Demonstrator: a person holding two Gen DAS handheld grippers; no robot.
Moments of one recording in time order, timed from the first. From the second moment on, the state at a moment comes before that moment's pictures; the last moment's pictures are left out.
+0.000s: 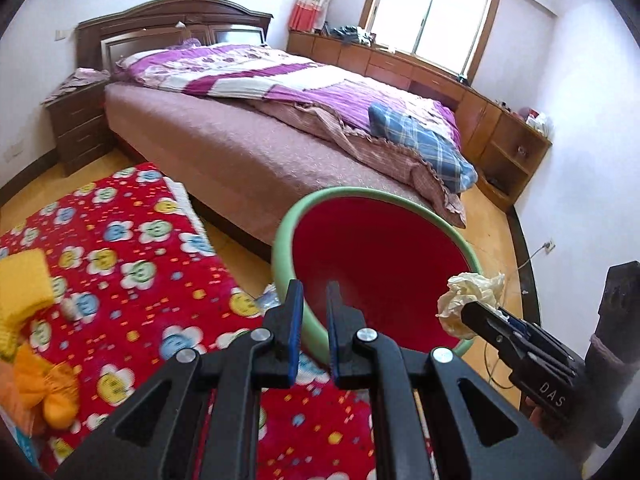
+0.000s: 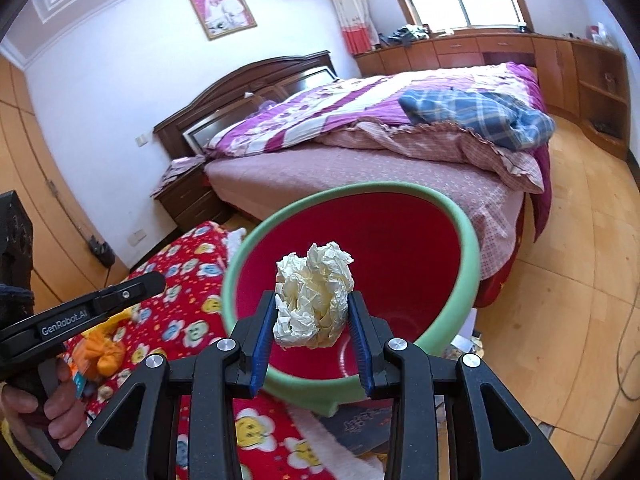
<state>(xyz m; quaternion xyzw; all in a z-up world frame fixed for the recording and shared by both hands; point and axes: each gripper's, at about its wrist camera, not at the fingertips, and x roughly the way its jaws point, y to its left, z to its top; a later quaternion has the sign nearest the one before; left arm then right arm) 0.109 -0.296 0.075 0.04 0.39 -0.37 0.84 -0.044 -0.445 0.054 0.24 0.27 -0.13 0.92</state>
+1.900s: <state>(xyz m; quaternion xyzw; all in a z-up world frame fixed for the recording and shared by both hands) 0.142 -0.077 0.031 0.07 0.44 -0.12 0.89 -0.058 -0.382 0.069 0.22 0.29 -0.08 0.93</state>
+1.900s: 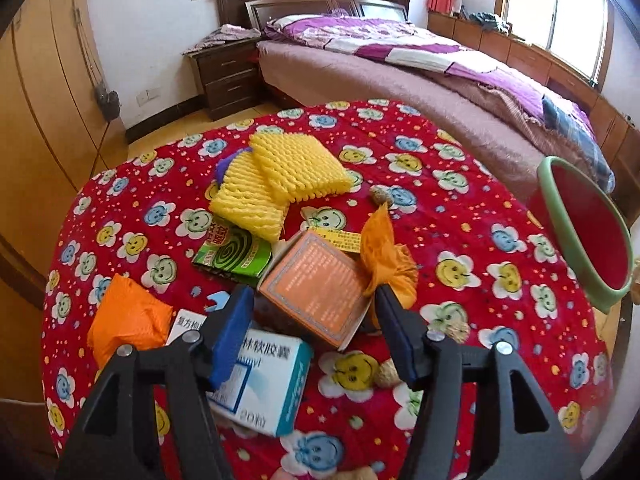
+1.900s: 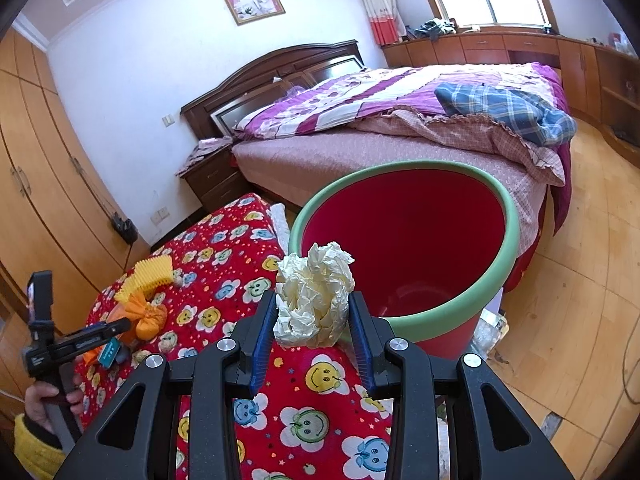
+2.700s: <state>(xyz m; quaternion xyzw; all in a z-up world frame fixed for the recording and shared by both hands) 0.120 -0.076 0.079 -0.01 0.37 -0.18 0.91 -0.051 -0.376 0.071 0.22 0.29 -0.07 0.93</state>
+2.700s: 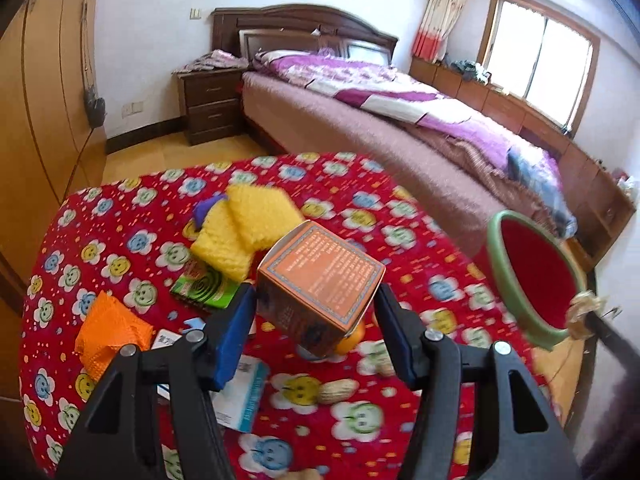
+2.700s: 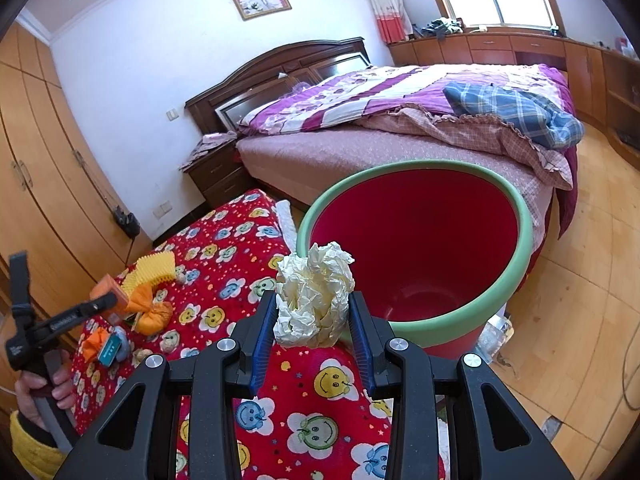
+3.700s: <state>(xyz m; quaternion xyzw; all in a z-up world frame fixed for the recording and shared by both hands) 0.099 -0.236 0.095 0.02 0.36 -0.34 0.87 -0.049 -0.427 0.068 0.23 0.28 -0.11 0.93</state>
